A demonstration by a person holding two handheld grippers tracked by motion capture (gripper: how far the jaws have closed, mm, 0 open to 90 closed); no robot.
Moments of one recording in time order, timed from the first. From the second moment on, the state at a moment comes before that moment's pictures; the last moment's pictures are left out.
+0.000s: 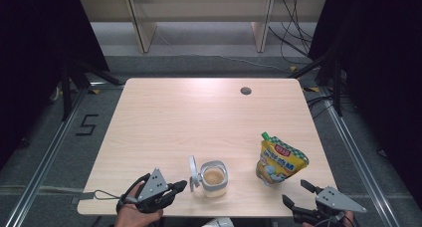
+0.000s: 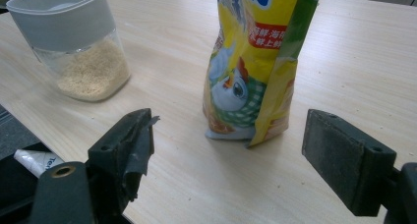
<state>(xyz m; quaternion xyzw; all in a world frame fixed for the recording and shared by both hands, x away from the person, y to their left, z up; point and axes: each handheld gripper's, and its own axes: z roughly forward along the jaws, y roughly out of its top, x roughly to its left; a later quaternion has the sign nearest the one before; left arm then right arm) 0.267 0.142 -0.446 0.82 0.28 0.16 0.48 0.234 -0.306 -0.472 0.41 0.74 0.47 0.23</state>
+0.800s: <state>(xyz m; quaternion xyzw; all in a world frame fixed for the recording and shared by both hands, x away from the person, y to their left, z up) 0.278 0.111 -0.430 0.82 0.26 0.16 0.49 0.234 -0.306 -0.473 0.41 0.75 0.47 0.23</state>
